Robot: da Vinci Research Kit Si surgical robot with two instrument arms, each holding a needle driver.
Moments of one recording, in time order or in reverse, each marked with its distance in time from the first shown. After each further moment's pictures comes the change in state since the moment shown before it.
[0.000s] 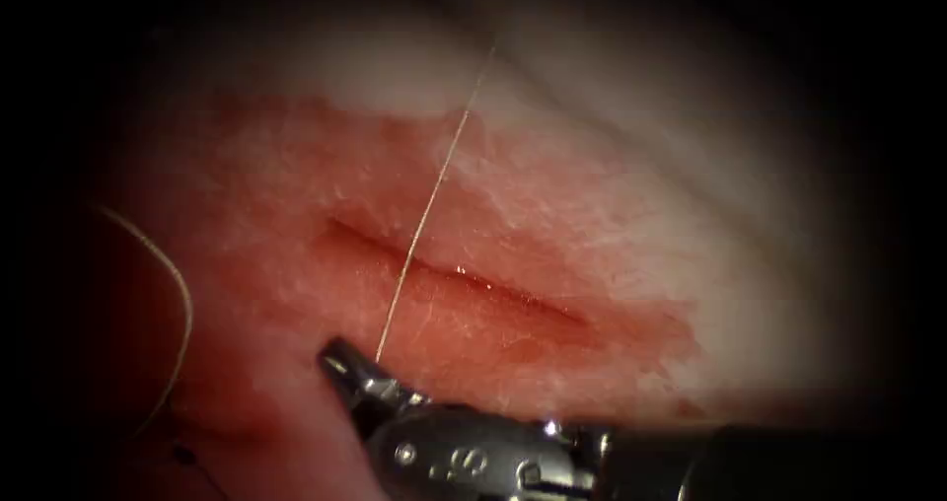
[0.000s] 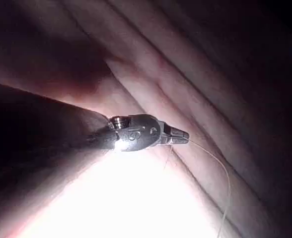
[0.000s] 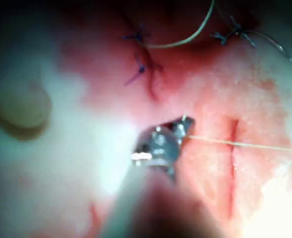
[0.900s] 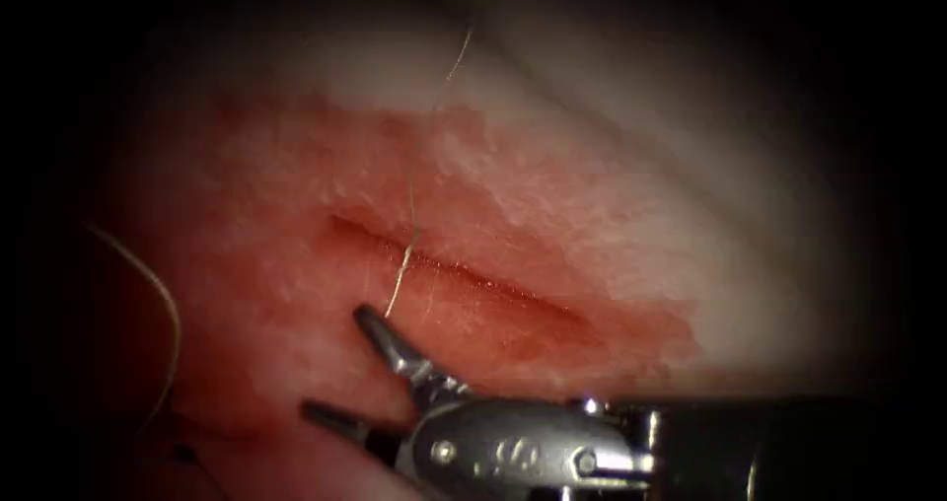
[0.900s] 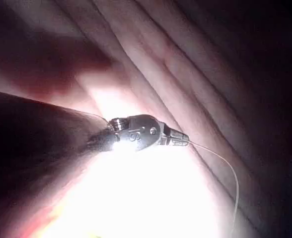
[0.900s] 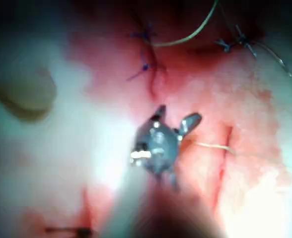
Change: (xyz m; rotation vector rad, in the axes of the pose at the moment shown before) right arm 0.002 0.005 -0.002 0.137 0.102 -0.035; left arm 0.008 0.011 -0.008 -0.115 0.040 -0.086
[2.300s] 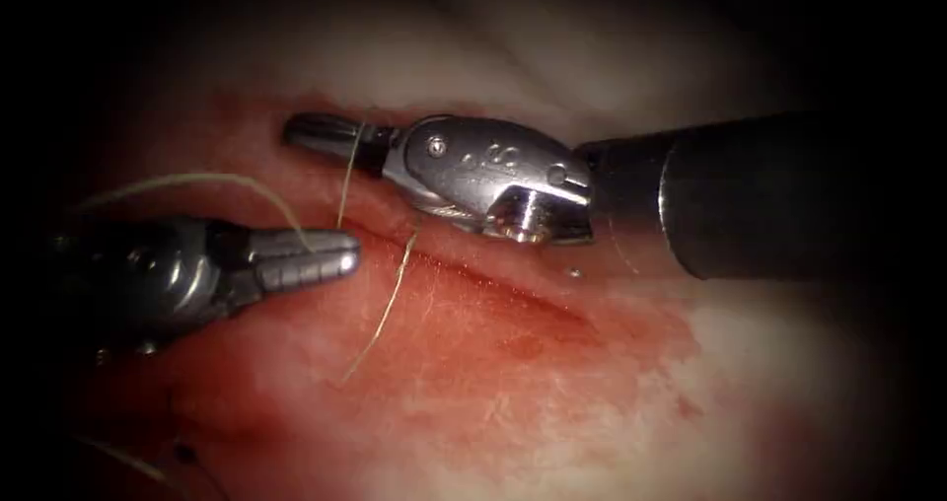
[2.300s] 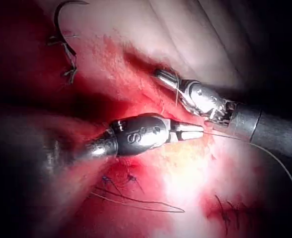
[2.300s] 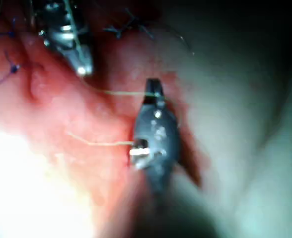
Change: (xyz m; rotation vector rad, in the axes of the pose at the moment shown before) right arm -0.001 0.012 0.014 0.259 0.281 0.295; left arm 0.002 0.027 -0.007 0.106 0.253 -0.072
